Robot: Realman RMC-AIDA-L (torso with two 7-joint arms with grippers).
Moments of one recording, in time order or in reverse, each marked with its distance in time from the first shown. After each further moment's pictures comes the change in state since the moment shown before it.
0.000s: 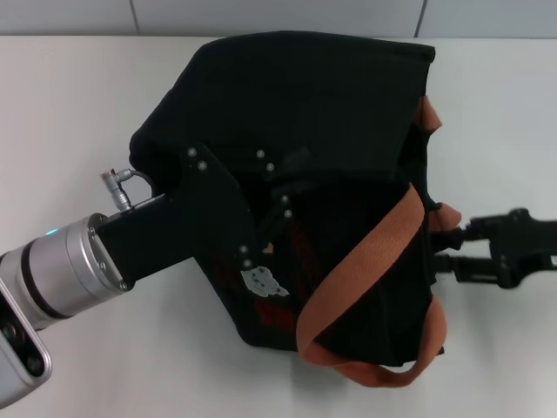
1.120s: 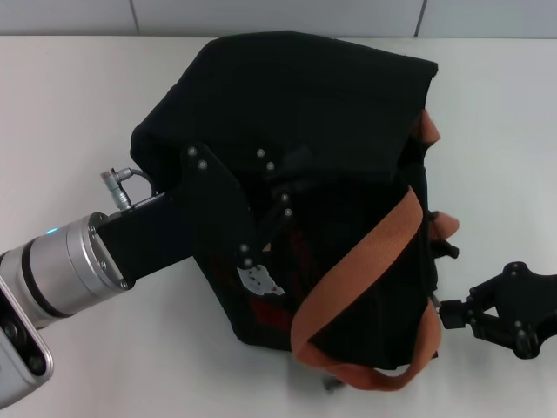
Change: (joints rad) left arm -0.001 0.000 -0.002 0.000 0.000 -0.003 0.009; right arm -0.051 -0.002 -0.018 -0.010 -0.006 -0.215 -0.057
